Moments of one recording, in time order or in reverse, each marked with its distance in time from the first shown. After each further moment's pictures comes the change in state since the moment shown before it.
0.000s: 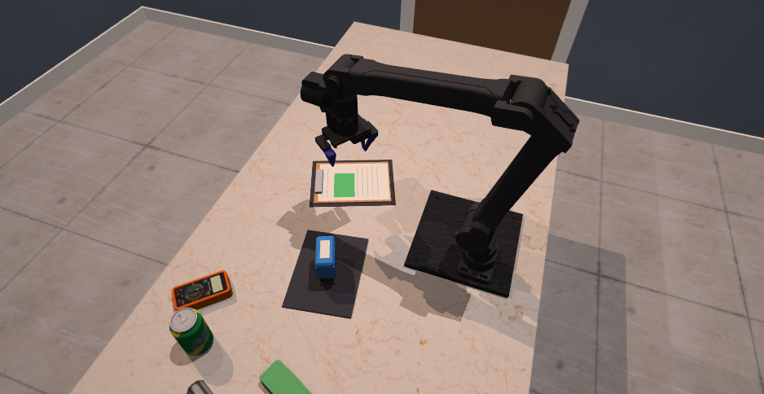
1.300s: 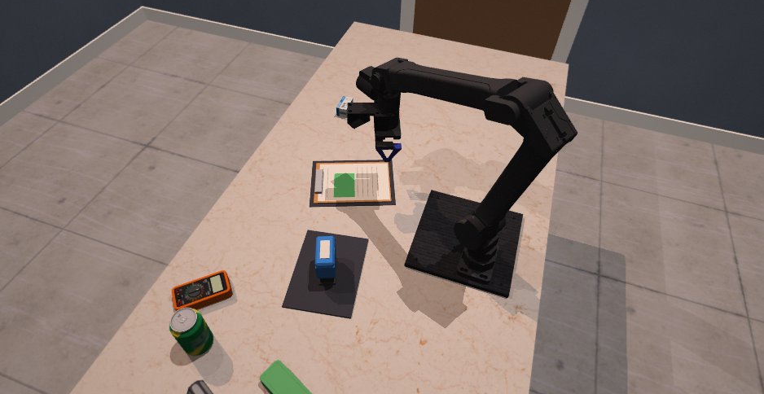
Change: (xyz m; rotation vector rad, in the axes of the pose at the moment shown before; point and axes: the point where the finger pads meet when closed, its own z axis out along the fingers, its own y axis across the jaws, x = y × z) arm -0.032 -0.139 0.078 -0.022 -0.015 -1.019
